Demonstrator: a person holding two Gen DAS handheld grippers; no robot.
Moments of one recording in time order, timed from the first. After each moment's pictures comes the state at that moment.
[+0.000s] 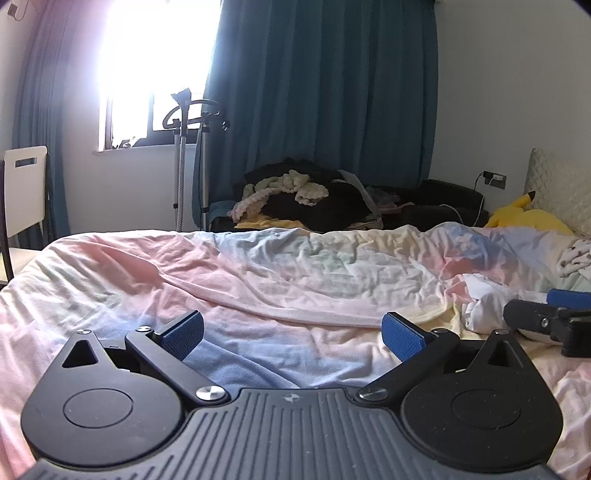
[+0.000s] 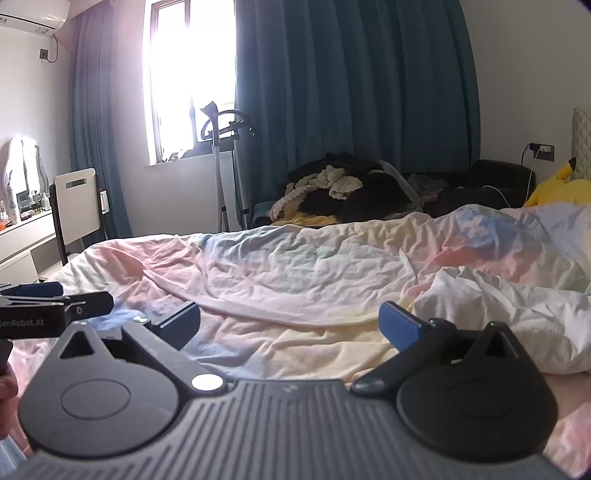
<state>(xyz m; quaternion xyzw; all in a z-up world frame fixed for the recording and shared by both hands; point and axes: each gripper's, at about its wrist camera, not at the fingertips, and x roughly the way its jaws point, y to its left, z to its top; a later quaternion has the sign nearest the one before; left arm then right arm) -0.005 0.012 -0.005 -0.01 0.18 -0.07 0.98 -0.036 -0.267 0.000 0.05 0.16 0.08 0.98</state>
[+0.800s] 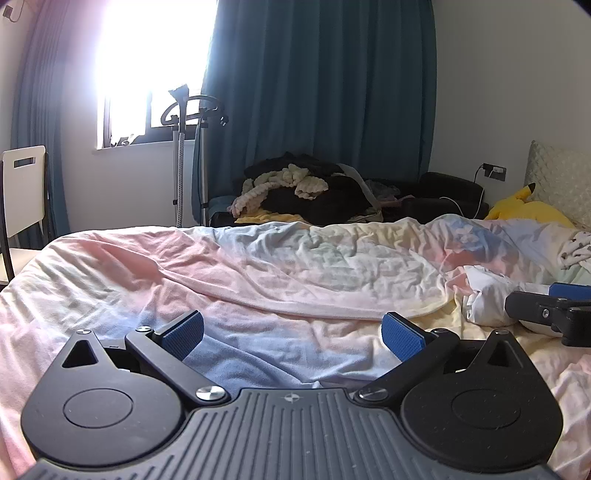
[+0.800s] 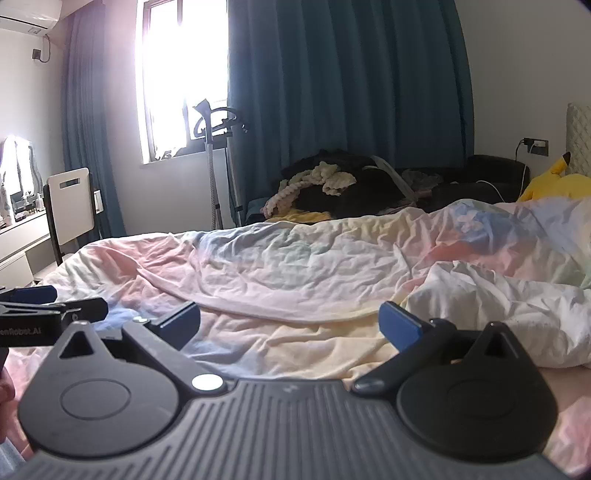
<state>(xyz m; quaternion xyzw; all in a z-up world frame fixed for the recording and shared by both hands) -0.006 0.010 -0.006 0.00 0.19 -0.07 0.98 -0.035 -0.267 -0.002 0.06 0.17 0.07 0.98</state>
